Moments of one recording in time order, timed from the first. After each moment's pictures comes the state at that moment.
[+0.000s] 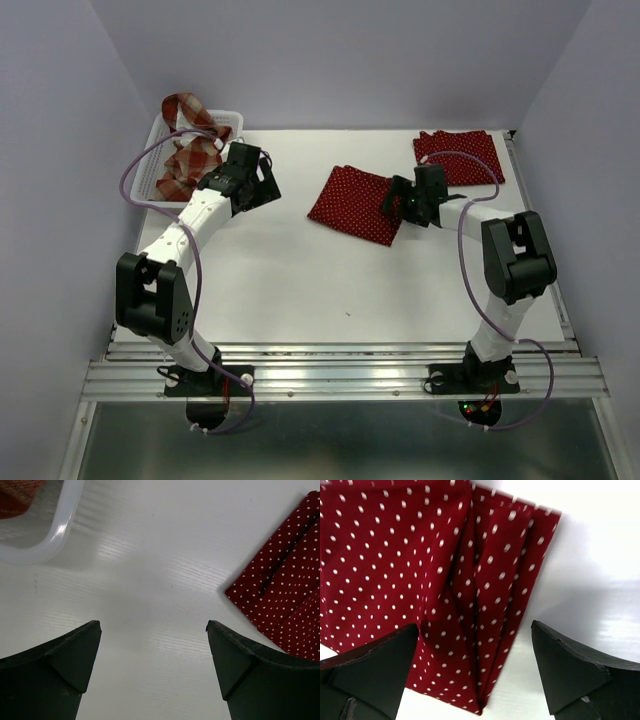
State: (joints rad) left arm -0.31 1.59 1.32 -0.60 -0.24 -0.58; right arm 0.21 1.86 1.14 -0.05 -0.08 0.53
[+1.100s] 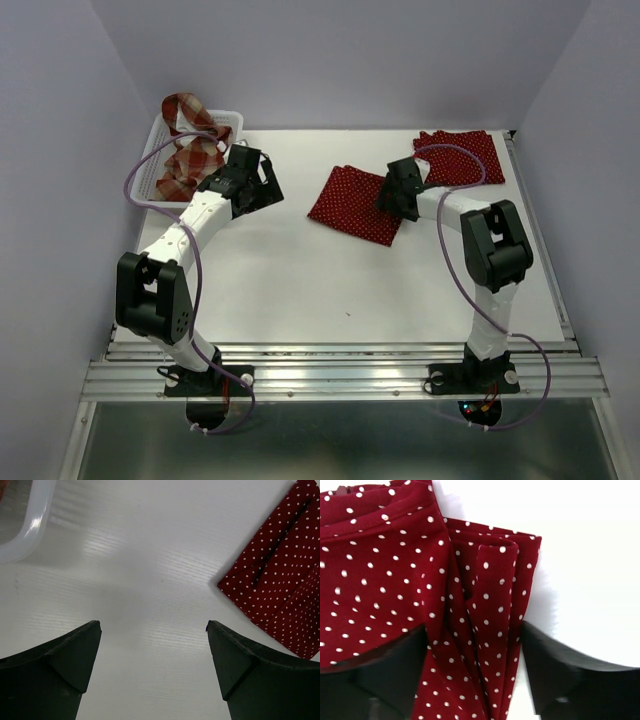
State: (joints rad) left arm -0.31 1.58 1.29 -0.56 -0.18 -0.58; right arm 0.34 2.00 1.34 -0.24 0.23 0.65
